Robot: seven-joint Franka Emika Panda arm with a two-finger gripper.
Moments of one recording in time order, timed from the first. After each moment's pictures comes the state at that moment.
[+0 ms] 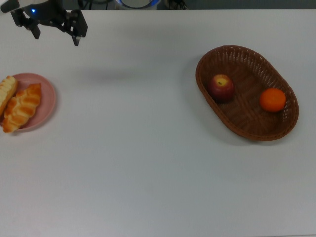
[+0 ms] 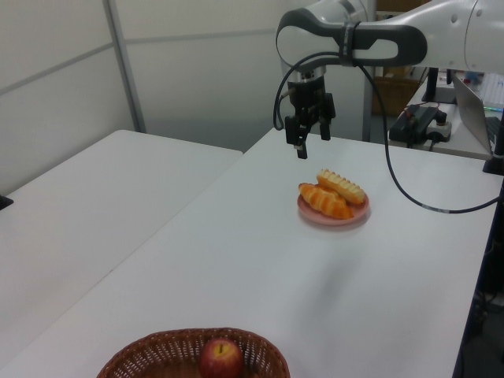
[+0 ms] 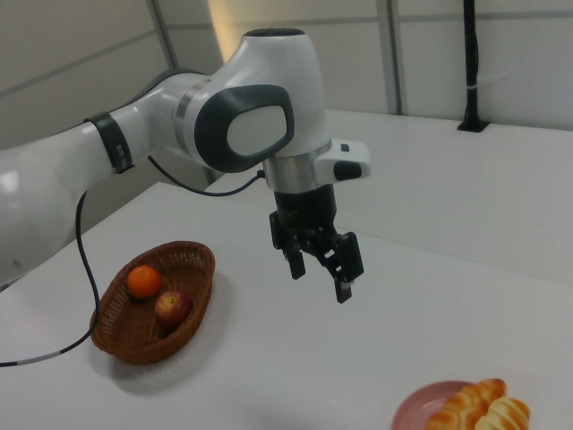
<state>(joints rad) -0.08 0.21 -0.11 -1.41 -0.04 1.54 -0.08</state>
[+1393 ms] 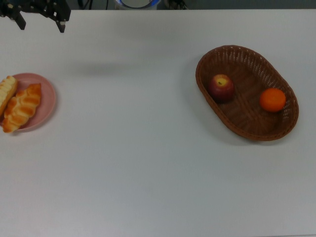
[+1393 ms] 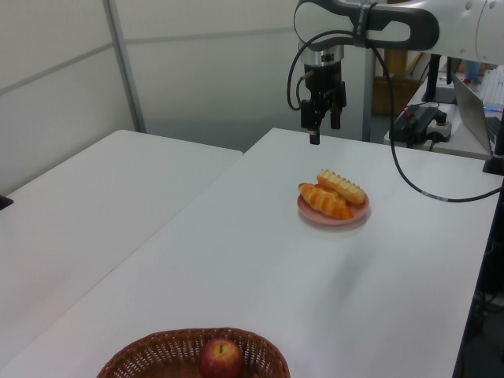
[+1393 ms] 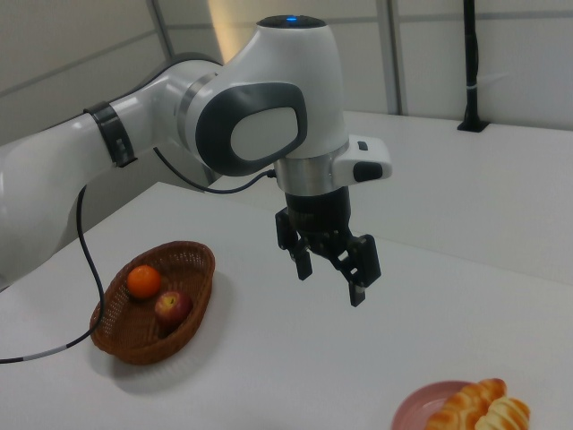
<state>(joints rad) -0.10 0.19 -0.18 -1.40 0.03 1.54 -0.23</state>
